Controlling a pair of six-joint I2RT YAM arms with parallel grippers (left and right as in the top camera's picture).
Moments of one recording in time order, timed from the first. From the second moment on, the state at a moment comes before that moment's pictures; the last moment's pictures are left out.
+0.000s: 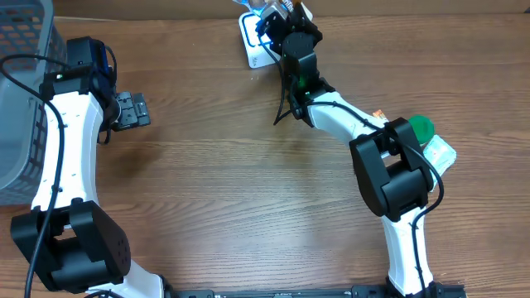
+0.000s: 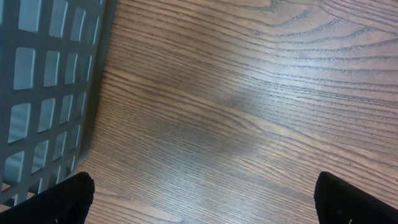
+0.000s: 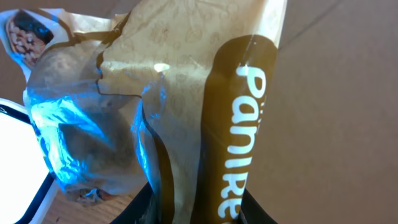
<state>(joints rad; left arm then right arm) 0.18 1.77 1.56 -1.10 -0.15 -0.12 0.46 2.28 1.60 0.63 0.48 -0.76</state>
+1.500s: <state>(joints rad) 0.18 1.77 1.56 -1.10 -0.15 -0.12 0.60 2.35 1.60 0.62 0.50 -0.84</state>
